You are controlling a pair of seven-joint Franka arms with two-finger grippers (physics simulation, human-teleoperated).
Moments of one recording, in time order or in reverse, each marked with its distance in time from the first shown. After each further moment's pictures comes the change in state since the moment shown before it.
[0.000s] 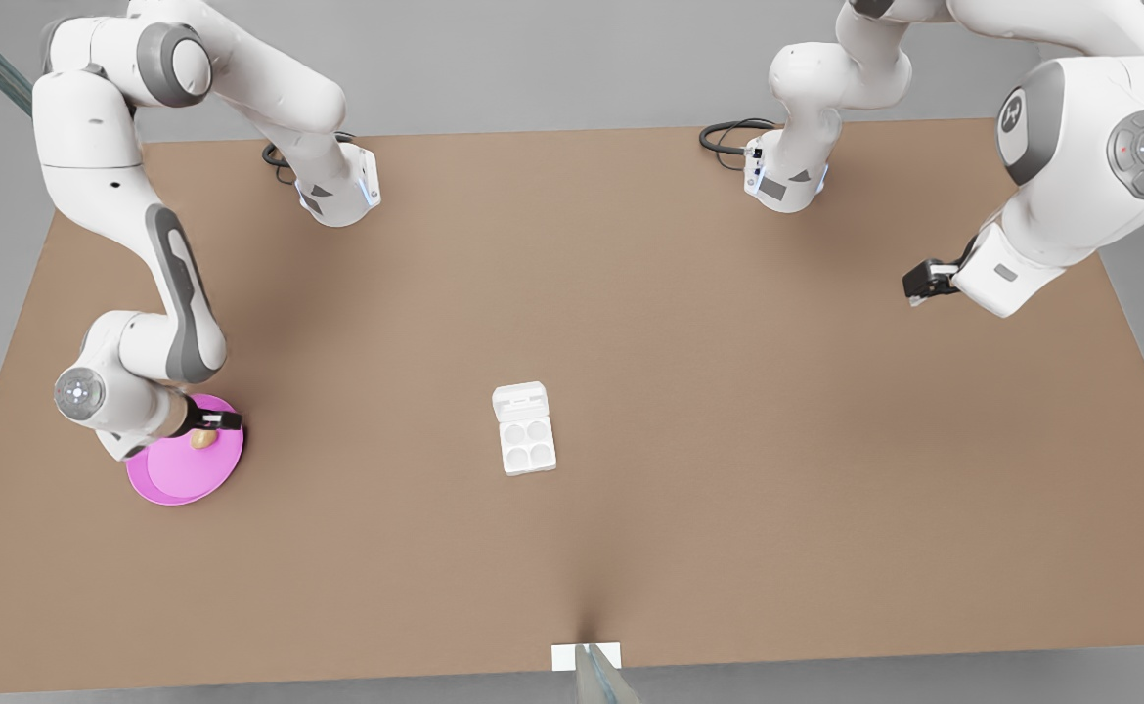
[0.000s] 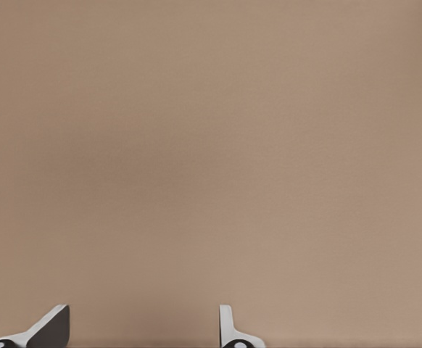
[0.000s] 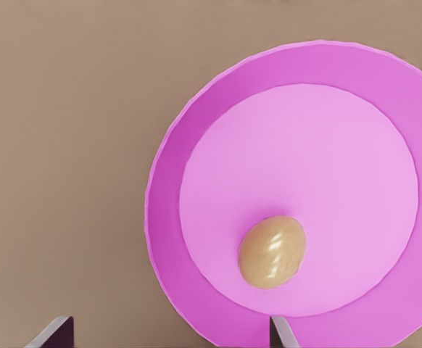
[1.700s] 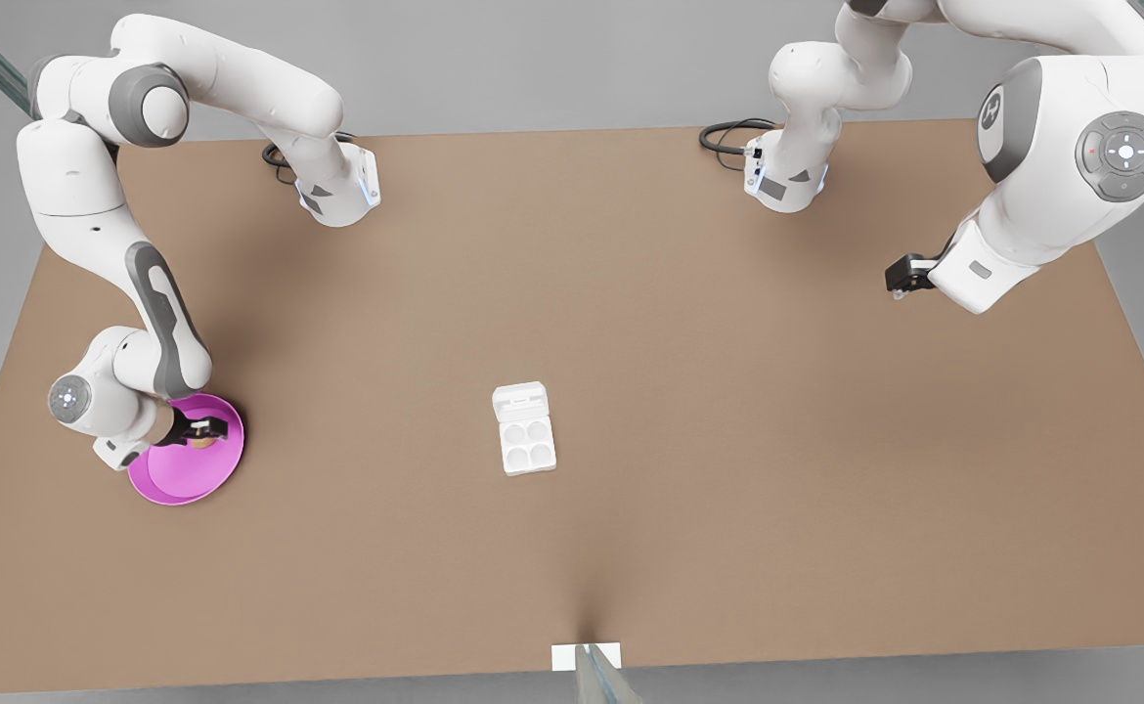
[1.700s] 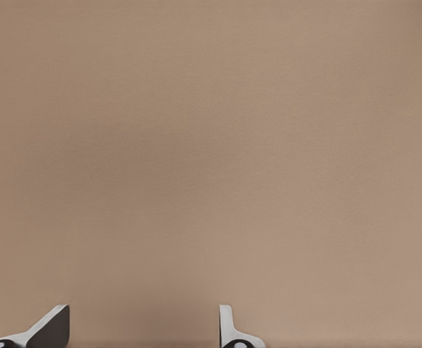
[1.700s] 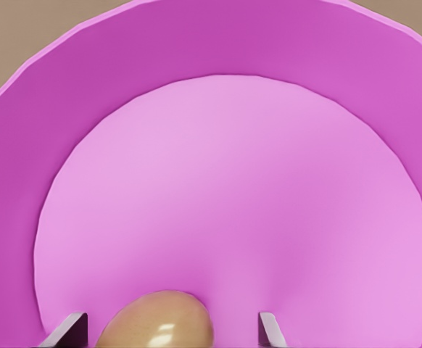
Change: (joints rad) left arm -0.037 -0.001 0.000 0.001 0.004 -0.033 -0.009; right arm -0.107 0.165 -0.001 0.007 -0.002 0.189 -0.277
